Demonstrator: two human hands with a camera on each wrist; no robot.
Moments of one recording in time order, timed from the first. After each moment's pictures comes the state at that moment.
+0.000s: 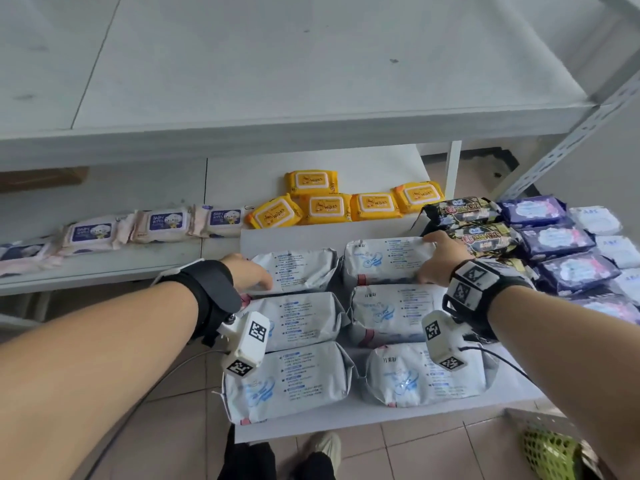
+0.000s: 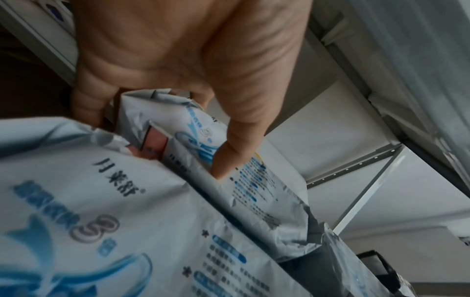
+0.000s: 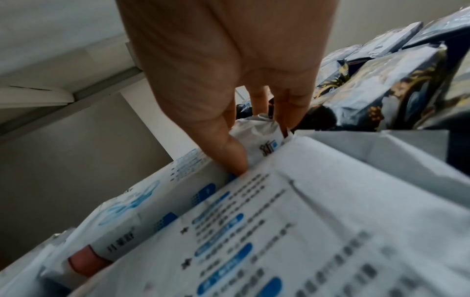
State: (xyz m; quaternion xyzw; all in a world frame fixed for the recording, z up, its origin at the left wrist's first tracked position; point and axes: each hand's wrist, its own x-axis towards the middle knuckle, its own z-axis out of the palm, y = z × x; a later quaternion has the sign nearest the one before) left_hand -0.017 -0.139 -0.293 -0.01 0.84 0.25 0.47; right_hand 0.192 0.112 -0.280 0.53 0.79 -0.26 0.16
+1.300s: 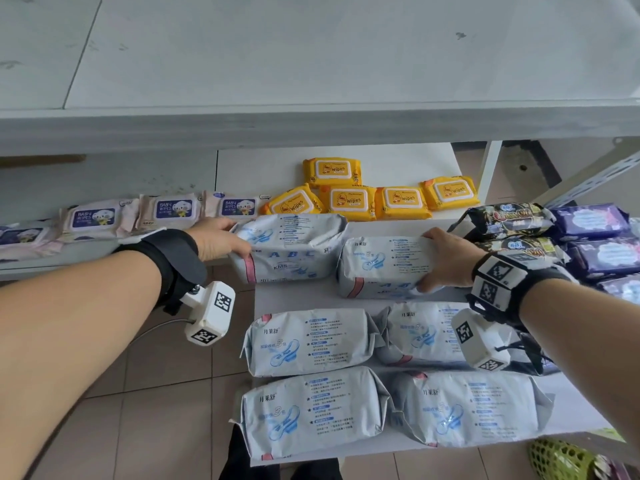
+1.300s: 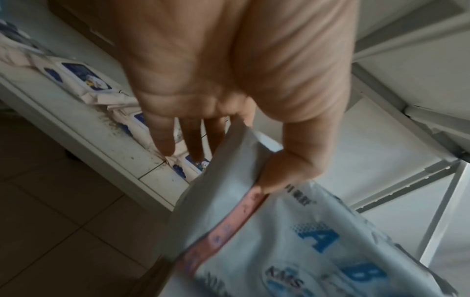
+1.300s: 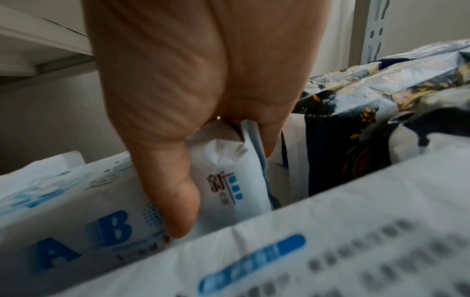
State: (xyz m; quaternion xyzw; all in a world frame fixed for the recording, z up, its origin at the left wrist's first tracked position) left_hand -0.119 -0.161 -0.314 0.14 0.88 0.23 0.39; right_hand 0.136 0.110 -0.294 0.37 0.87 -0.22 0.25
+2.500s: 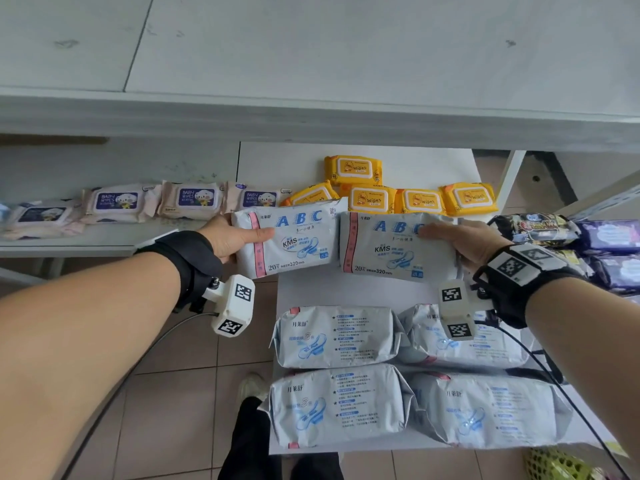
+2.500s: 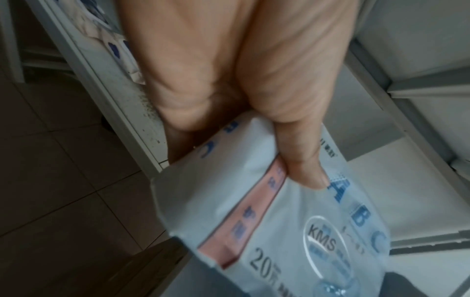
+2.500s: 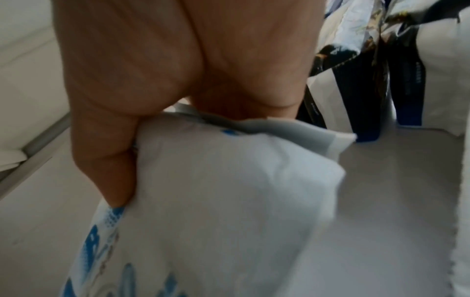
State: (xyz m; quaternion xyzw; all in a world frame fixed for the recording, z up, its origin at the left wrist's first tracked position) left_hand -0.112 -0.187 -0.310 -0.03 0.73 0.51 0.45; right_hand 0.101 0.098 -0.289 0.54 0.60 -0.59 0.04
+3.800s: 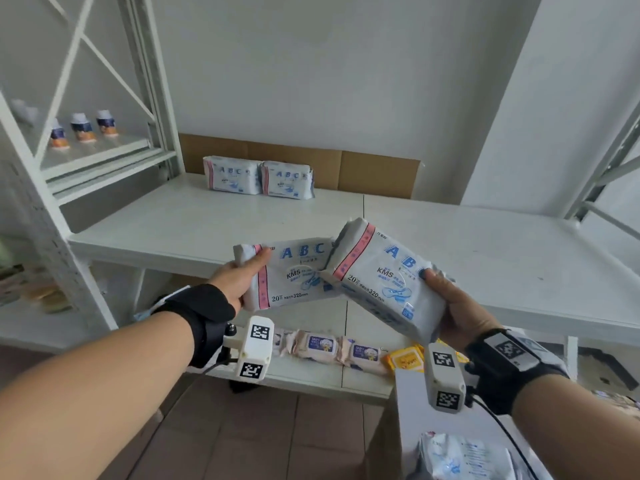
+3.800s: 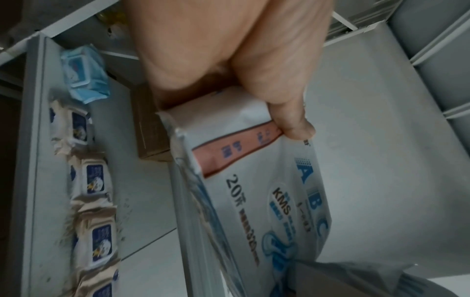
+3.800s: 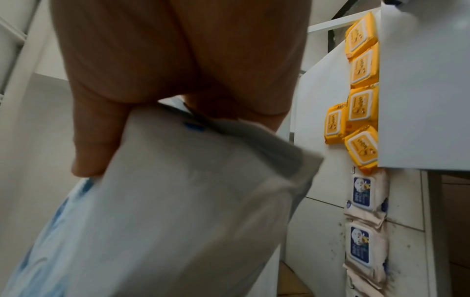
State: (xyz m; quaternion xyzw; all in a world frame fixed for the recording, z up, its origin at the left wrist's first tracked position) left_hand -0.180 -0.451 -0.069 -0.01 0.64 0.73 0.22; right_hand -0.002 -0.175 -0.064 0.16 0.51 -0.84 -0.07
